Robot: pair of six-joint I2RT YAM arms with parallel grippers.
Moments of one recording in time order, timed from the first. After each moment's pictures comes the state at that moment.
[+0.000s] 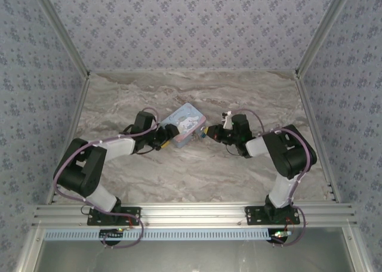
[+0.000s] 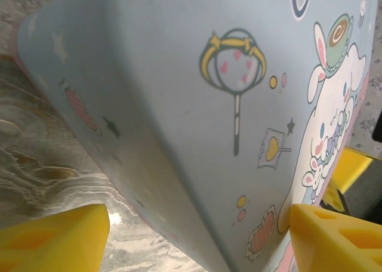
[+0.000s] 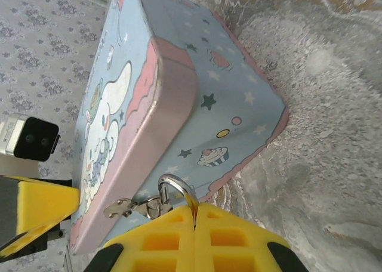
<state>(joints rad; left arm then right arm) -0.42 1.57 0.70 0.06 0.45 -0.94 0.39 1.77 0.61 0.66 -0.55 0.84</state>
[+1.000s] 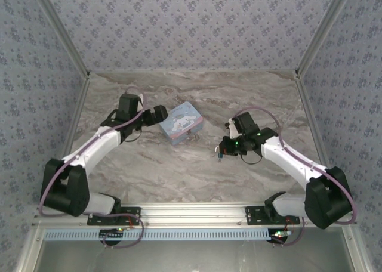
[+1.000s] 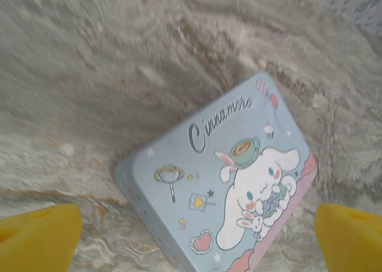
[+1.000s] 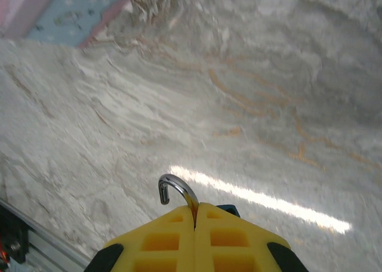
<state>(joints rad) -0.32 1.35 0.92 -0.25 0.19 -0.57 0.51 1.27 0.83 -0.65 -0.33 0.48</state>
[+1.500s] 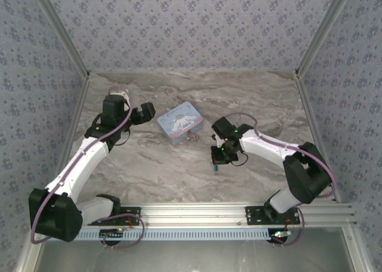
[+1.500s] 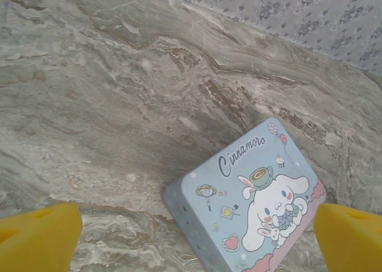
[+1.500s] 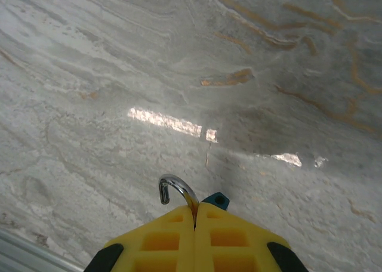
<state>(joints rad) -0.27 1.14 0.90 -0.34 0.08 -0.49 0.66 1.55 0.94 -0.75 -0.26 0.49</state>
